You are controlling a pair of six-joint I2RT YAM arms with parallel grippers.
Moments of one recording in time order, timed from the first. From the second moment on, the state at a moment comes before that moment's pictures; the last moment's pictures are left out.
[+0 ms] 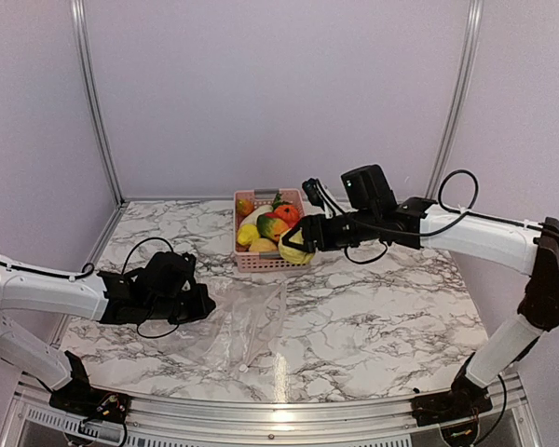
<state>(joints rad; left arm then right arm) -0.90 1.37 0.60 -0.02 -0.13 -0.95 0.75 1.55 1.20 -0.29 -0.36 0.41</state>
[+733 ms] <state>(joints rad) -0.88 1.09 0.81 -0.27 -0.21 -0.82 0.50 2.20 1.86 -0.06 -0.31 0.39</state>
